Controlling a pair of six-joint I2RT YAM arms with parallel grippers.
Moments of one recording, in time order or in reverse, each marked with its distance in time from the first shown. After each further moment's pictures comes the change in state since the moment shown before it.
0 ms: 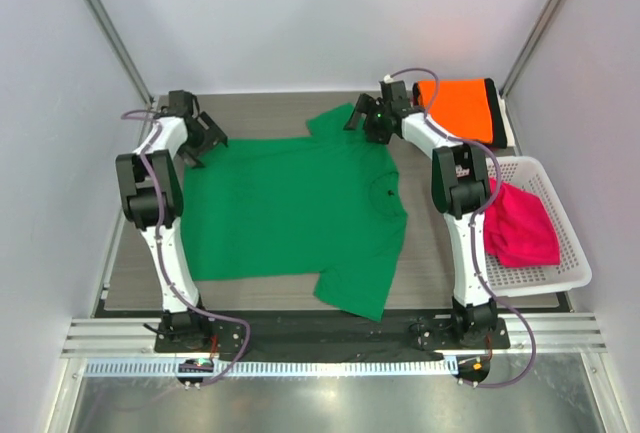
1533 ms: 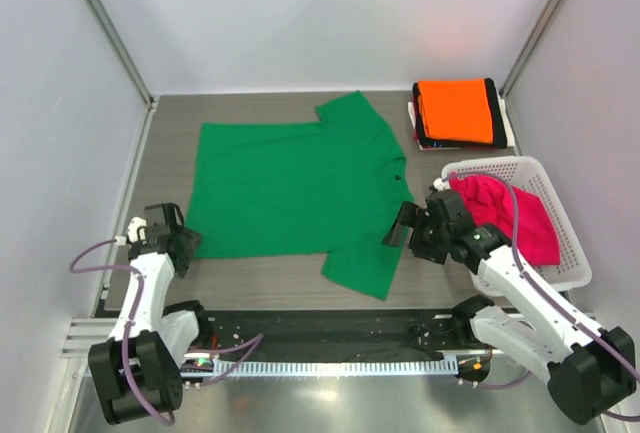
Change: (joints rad) left arm 0.108 -1.299 -1.238 -0.045 -0.240 -0.326; right arm 0.186 -1.485 -1.289 -0.357 0.145 0.175
